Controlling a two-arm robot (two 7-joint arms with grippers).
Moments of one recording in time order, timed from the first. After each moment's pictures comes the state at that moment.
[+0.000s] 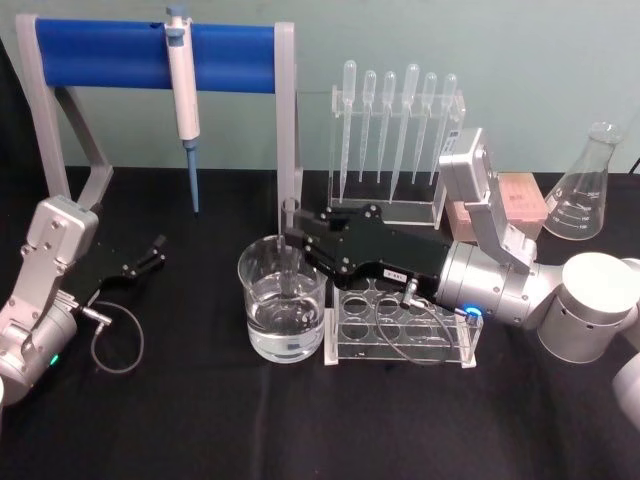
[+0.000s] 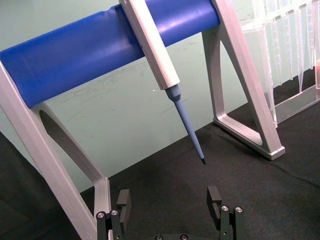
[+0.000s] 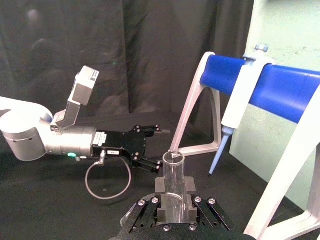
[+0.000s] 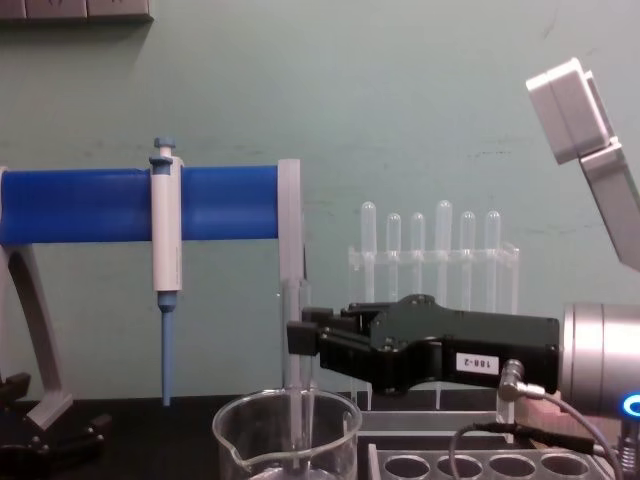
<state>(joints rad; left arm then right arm) -0.20 0.60 0.45 -1.41 -0.25 -0.12 0.03 0.50 0.41 -0.62 -1.33 0.49 -0.09 0.73</state>
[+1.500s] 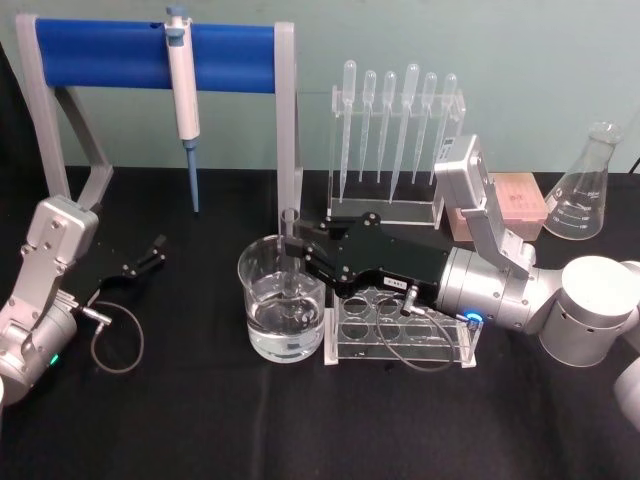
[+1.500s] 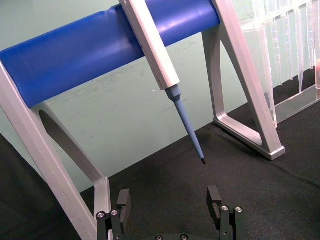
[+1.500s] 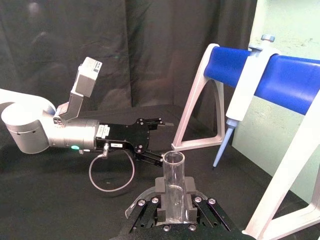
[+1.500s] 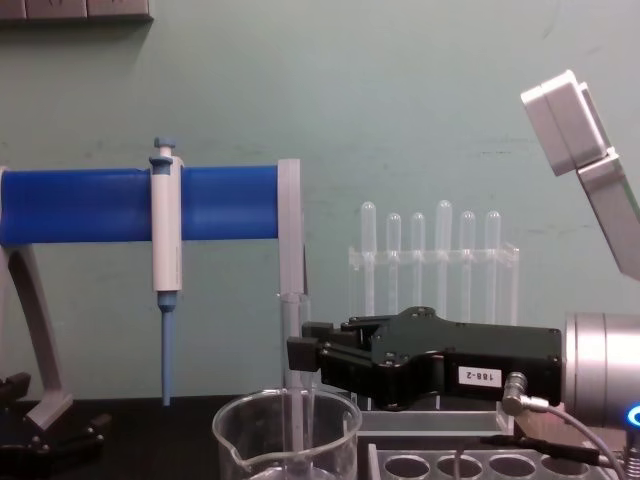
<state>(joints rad) -0.20 0.60 0.45 -1.41 -0.25 -0.12 0.03 0.50 0.42 -0.62 -1.34 0.48 -0.07 0.73</state>
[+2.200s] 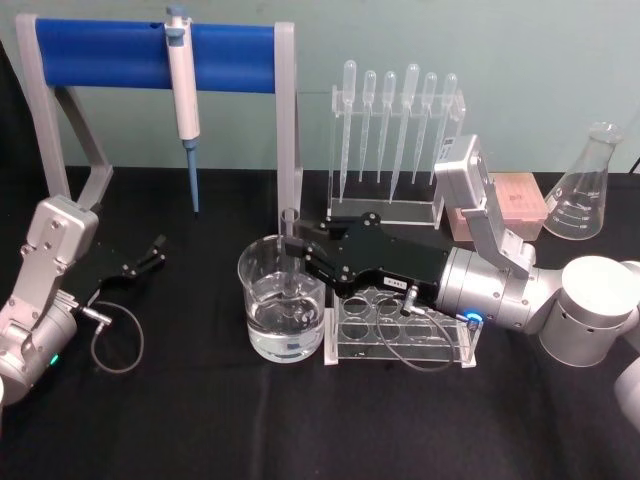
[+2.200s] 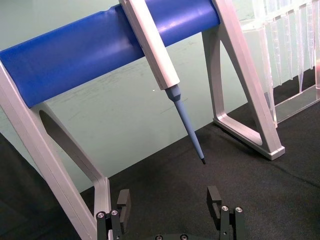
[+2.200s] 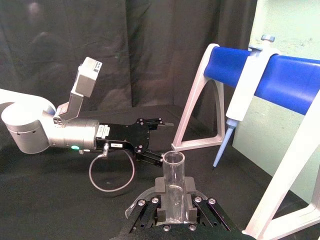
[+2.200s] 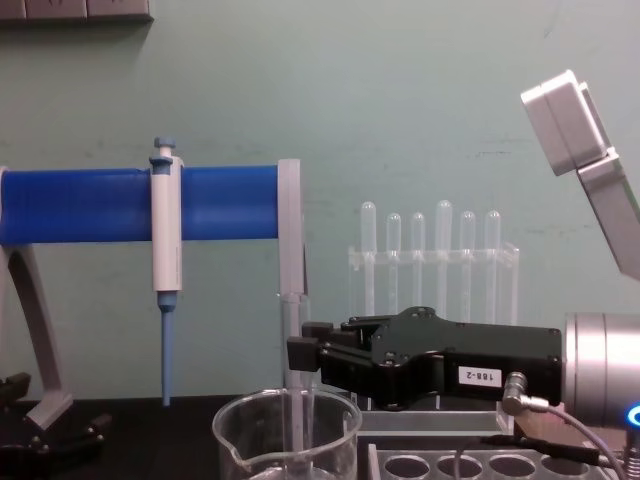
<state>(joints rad) -0.20 0.60 0.45 -1.41 -0.25 -0.12 0.03 0.50 0.42 -0.62 -1.34 0.48 -0.07 0.73</state>
